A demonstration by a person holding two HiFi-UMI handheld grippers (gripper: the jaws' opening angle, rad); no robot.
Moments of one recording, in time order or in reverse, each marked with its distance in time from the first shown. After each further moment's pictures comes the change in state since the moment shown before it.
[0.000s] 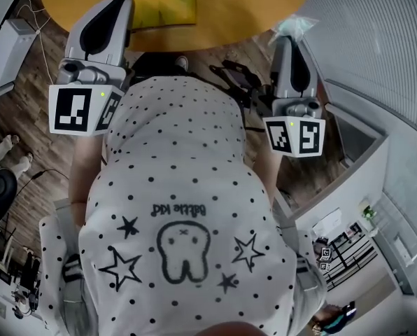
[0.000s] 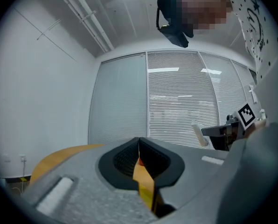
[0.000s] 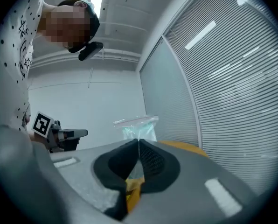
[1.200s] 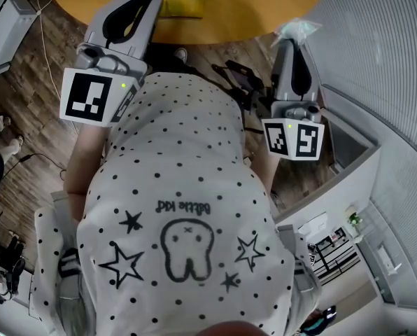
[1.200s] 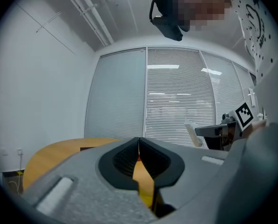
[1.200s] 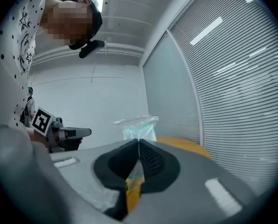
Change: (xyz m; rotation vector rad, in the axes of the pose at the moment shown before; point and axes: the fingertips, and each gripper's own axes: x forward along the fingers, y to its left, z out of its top) left arm 0.006 -0.005 -0.011 -0.034 0.042 -0.032; right arm 0.019 0.019 -0.005 -0.034 0.062 0.031
